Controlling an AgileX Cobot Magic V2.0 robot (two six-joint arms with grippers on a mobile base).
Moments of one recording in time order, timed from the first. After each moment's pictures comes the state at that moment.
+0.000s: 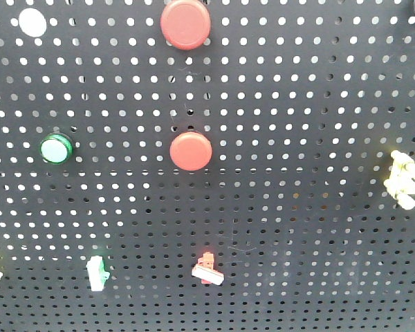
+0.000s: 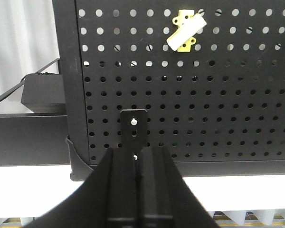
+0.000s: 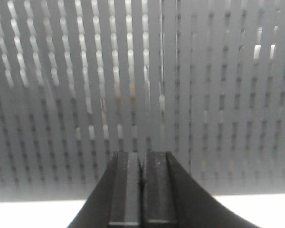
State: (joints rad) left arm -0.02 -0.02 0.03 -0.08 0.10 0.06; right arm 0.01 -0.01 0.03 -0.03 -0.04 0.05
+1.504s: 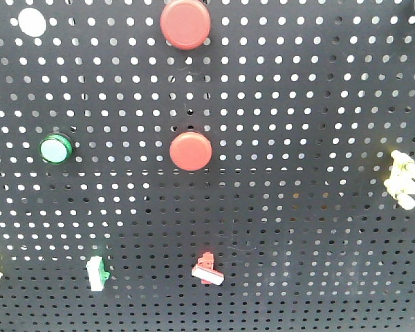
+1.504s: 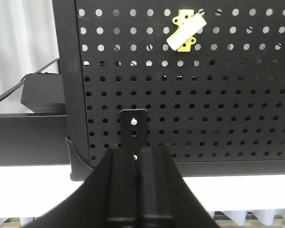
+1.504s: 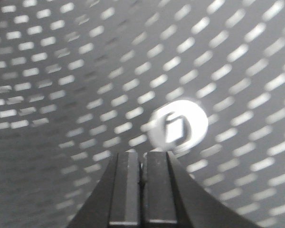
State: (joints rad) left arm -0.02 -0.02 0.03 -0.08 0.10 0.06; right arm 0.26 0.92 -1.44 0.11 0.59 -0.73
